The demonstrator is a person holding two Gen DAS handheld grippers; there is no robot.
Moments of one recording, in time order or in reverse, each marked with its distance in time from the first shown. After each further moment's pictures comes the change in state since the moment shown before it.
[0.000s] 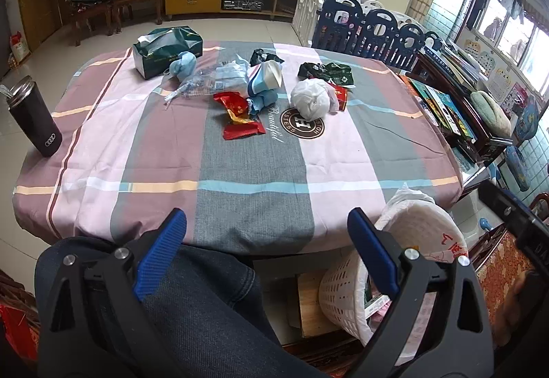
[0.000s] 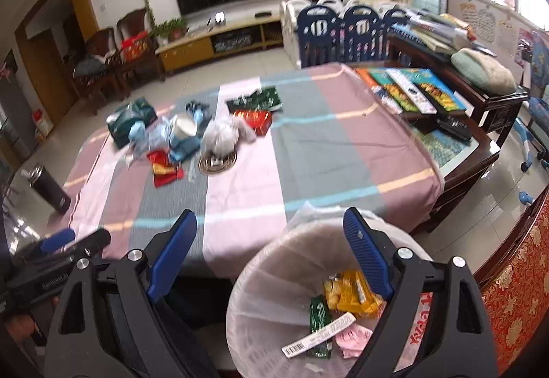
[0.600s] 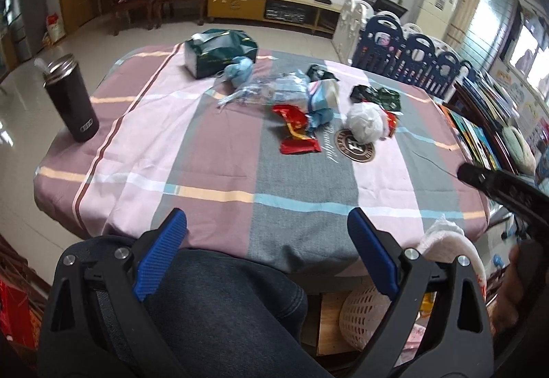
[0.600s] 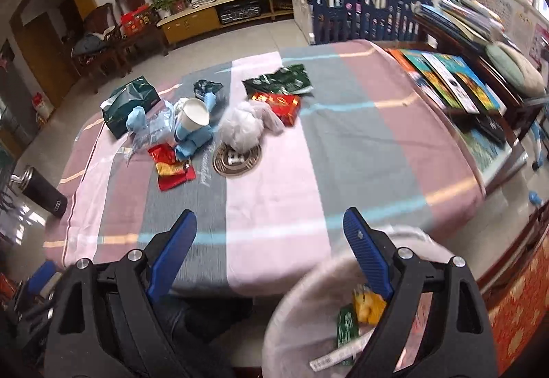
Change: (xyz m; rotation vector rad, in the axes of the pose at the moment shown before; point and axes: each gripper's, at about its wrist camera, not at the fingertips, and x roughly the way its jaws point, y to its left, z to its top) left arm 0.004 0.058 0.005 -0.143 -0.046 0.113; right arm 0.093 0.052 0.043 -0.042 0.161 0.025
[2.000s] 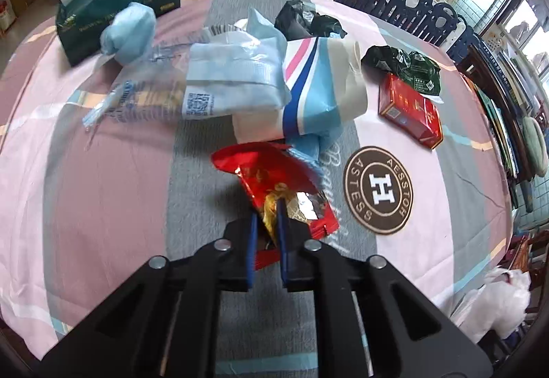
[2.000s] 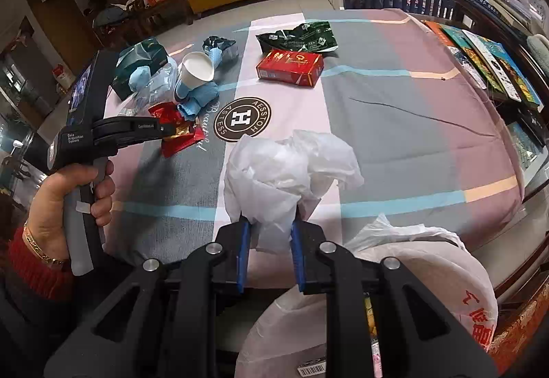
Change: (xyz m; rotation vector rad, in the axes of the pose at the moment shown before) left arm 0.228 -0.059 0.094 0.090 0.272 -0.103; right arm 0.047 -0.029 -0.022 -0.056 0.111 0.106
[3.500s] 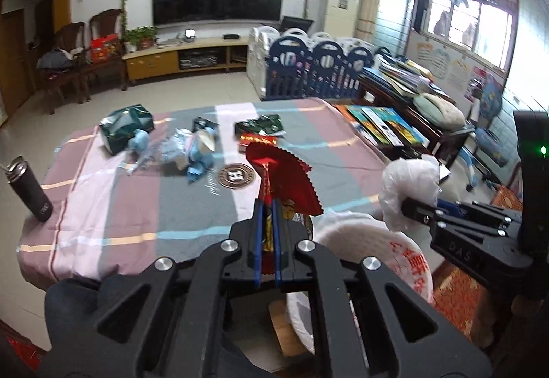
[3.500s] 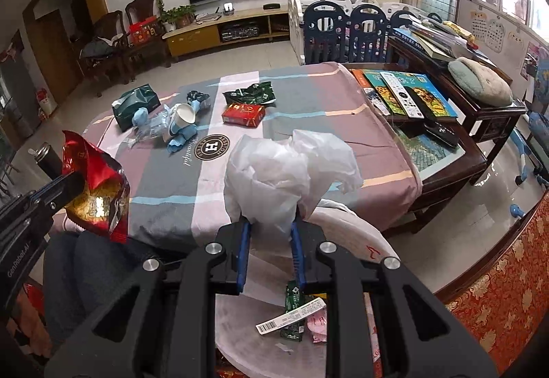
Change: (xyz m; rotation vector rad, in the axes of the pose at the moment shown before) left arm -0.284 -0.123 -0.197 0.277 -0.414 -0.093; right arm -0.165 -0.028 -0.062 0.026 -0.198 -0.146
